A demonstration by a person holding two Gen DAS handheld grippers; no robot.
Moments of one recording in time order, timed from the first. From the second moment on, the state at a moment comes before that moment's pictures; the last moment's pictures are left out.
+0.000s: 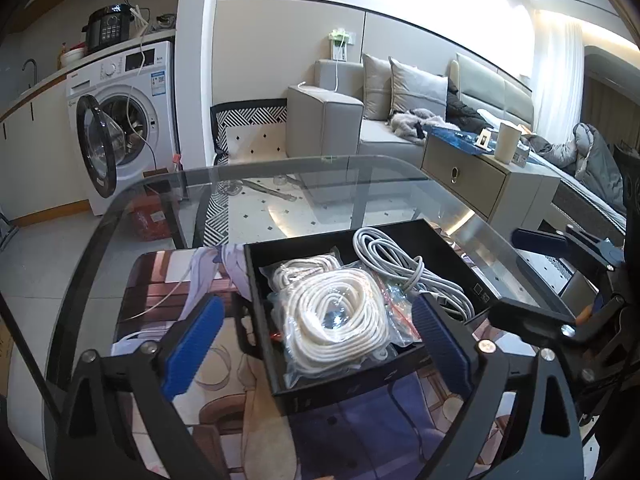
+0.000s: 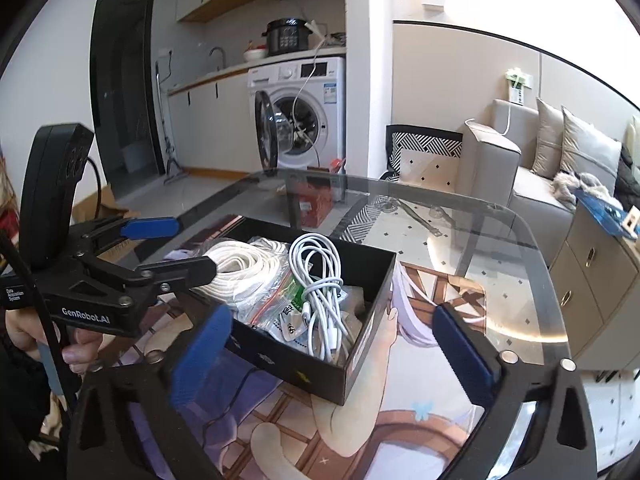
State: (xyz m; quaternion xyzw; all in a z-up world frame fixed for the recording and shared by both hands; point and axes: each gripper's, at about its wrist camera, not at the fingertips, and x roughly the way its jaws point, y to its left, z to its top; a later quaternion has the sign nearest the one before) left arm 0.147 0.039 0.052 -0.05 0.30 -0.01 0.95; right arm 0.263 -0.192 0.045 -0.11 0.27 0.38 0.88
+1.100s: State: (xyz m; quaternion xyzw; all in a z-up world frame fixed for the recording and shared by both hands) left arm 0.104 0.039 0.026 -0.03 0.22 0.04 0.97; right arm 0.220 -0.198 0.023 -0.08 0.19 0.38 0.90
